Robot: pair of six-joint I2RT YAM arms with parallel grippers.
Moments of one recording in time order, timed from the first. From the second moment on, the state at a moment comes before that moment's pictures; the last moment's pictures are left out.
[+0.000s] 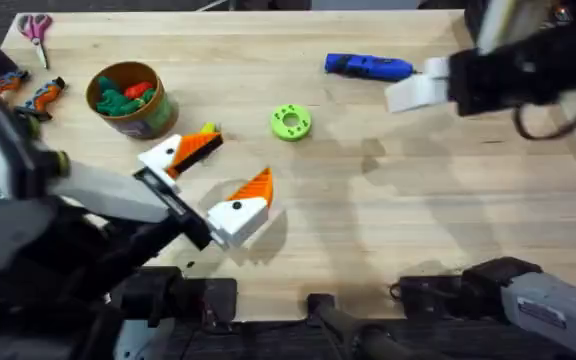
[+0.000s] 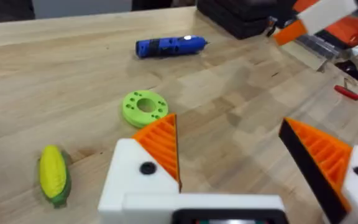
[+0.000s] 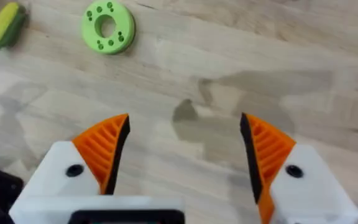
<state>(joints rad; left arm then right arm) 0.00 0.05 0.34 -0.56 0.73 -0.11 0.24 1.17 1.22 -1.09 -0.13 0.08</state>
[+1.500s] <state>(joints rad) 0.00 1.39 1.19 -1.12 0.11 0.25 0.11 1.03 1.35 -1.32 0.06 -0.11</state>
